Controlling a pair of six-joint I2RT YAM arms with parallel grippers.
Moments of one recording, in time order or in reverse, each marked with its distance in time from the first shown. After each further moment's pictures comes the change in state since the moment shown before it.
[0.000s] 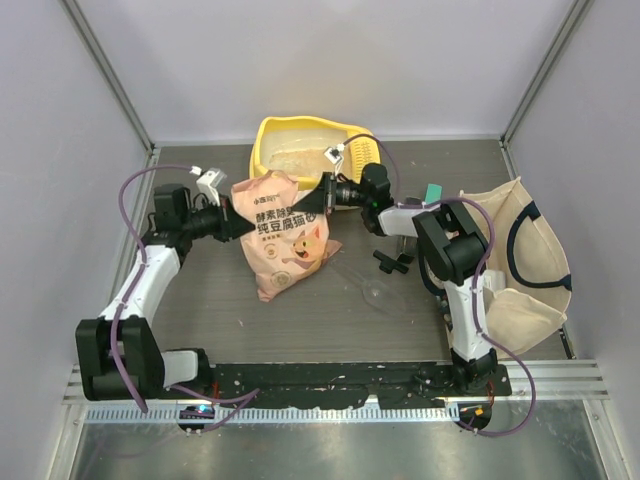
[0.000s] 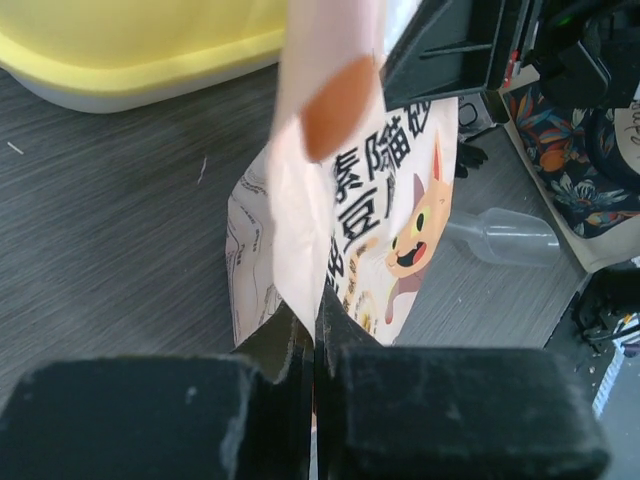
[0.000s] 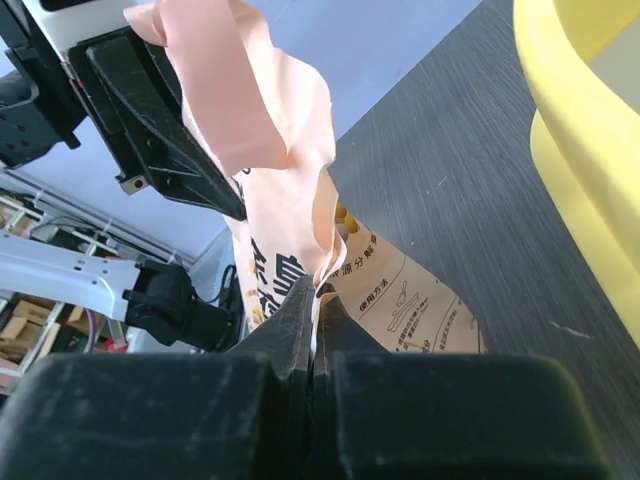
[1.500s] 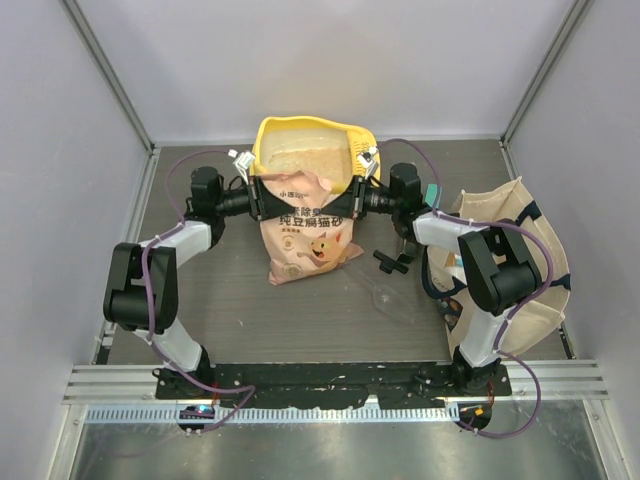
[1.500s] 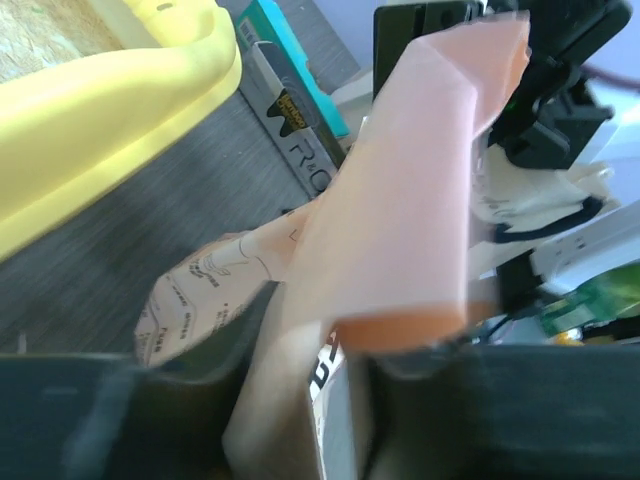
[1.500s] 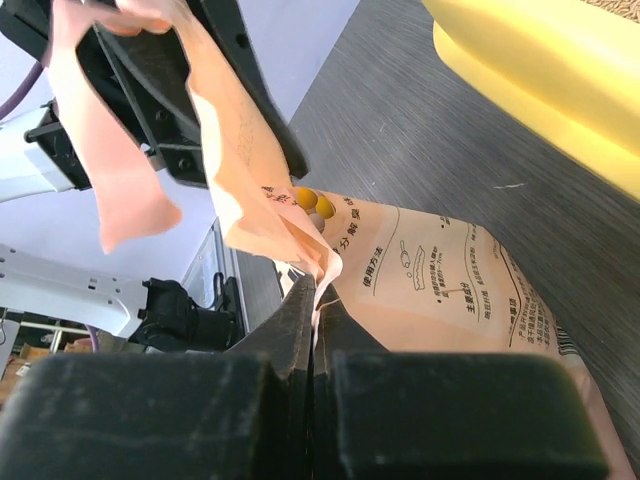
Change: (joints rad) left arm -0.165 0.414 0.090 0.666 0.244 -0.461; right arm -0.086 -0.375 -0.282 -0.404 0.140 -0.120
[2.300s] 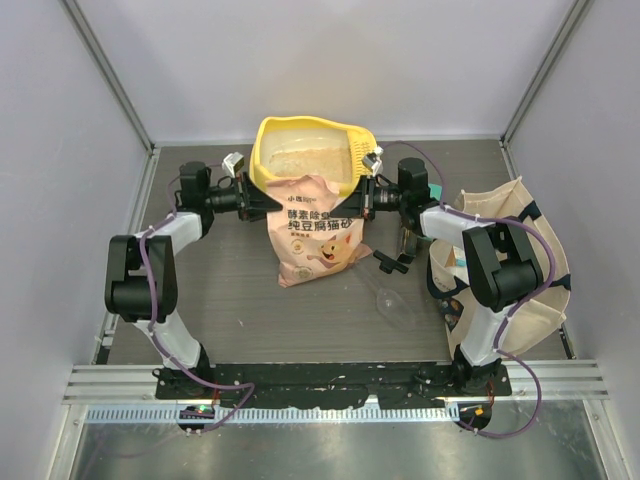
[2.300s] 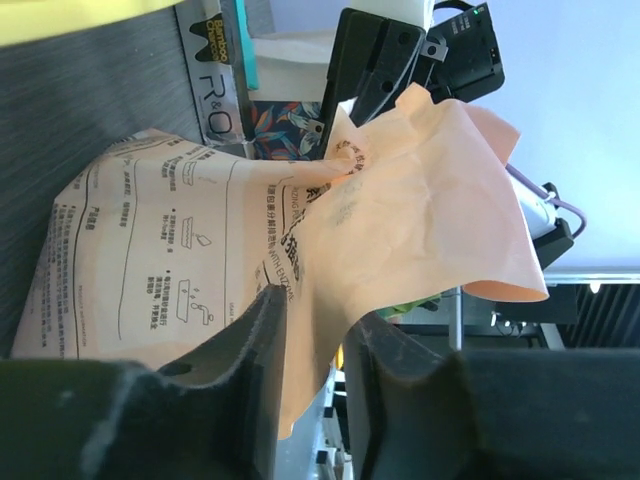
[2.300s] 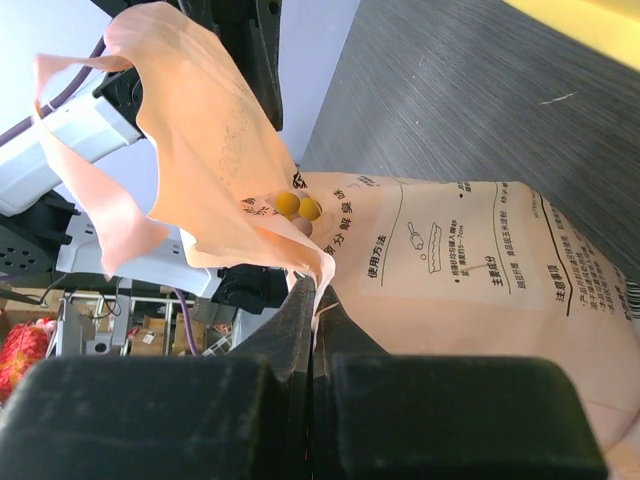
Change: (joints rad) left arm 0.106 0.084 0.090 -0.156 0.203 -0.465; right arm -0.078 0.016 0.042 -0.137 -0.179 0.129
